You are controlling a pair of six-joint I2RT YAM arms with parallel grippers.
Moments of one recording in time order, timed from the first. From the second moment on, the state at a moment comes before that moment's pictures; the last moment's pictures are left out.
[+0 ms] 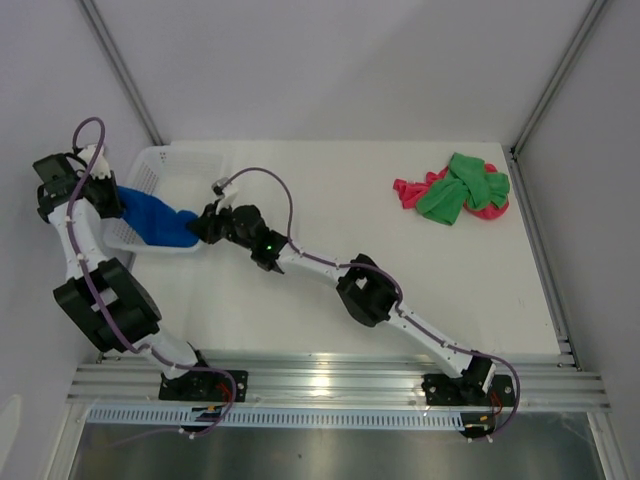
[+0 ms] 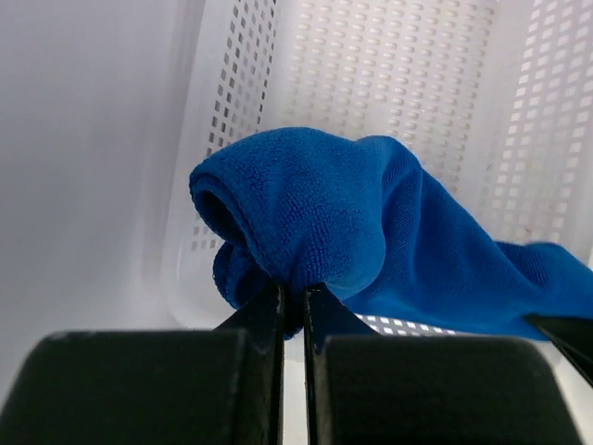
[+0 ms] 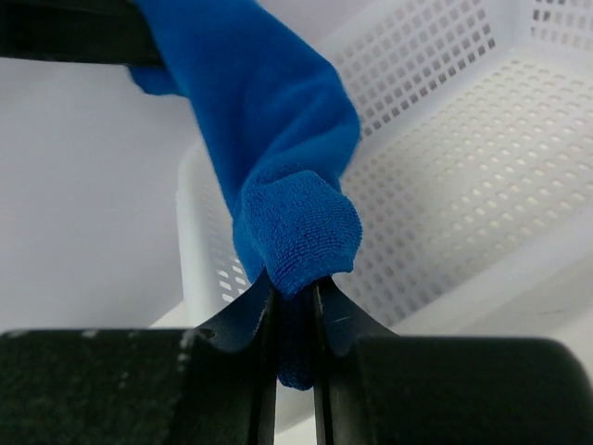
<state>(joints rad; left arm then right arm) 0.62 1.60 1.48 -0.66 0.36 0.34 1.02 2.82 2.49 0.40 -0.11 0.52</state>
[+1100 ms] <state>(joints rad) 0.68 1.65 1.22 -0.82 0.39 0.65 1.00 2.43 2.17 -0.22 -0.22 0.33</state>
